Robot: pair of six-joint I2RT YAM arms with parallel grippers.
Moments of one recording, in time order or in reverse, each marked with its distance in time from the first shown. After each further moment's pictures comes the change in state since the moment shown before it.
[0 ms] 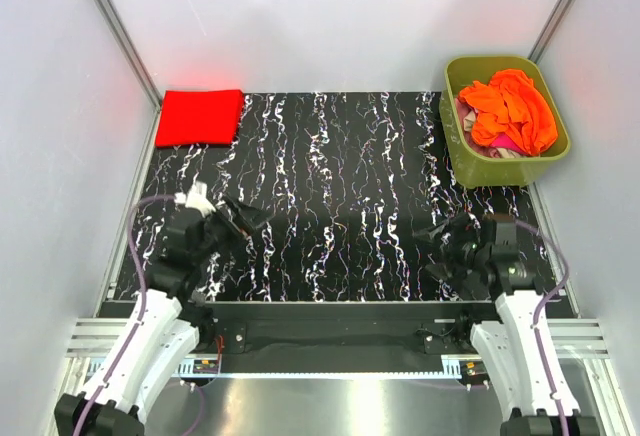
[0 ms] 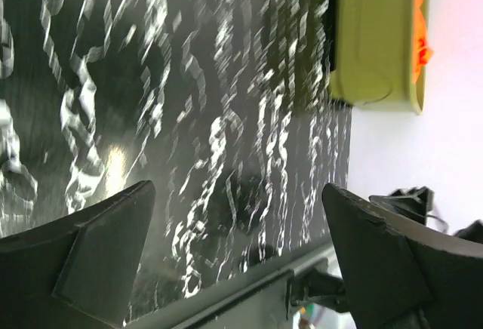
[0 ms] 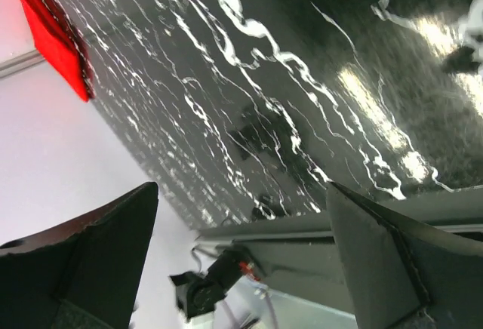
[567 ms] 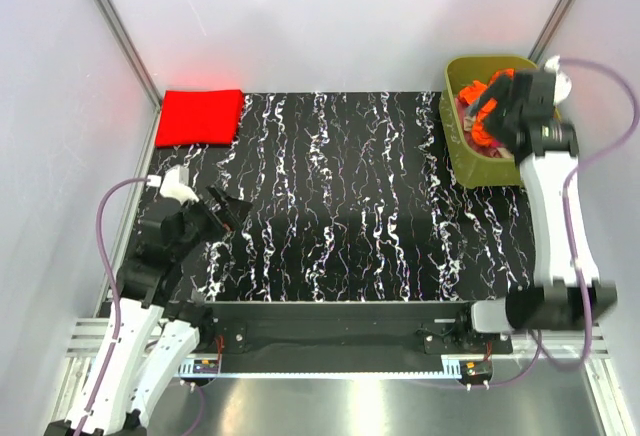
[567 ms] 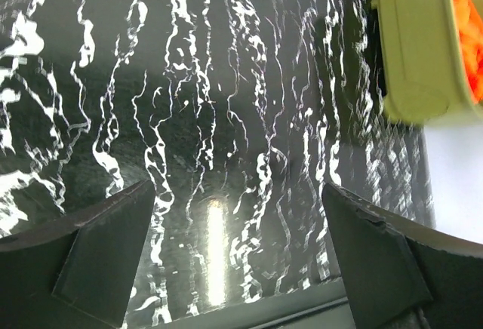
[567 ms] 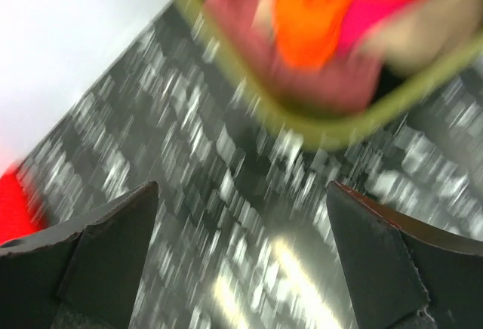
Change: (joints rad) left arm 0.009 -0.035 0.330 -0.349 -0.179 0.323; right arm -0.020 0.785 1.110 -0.067 0.587 -0.492
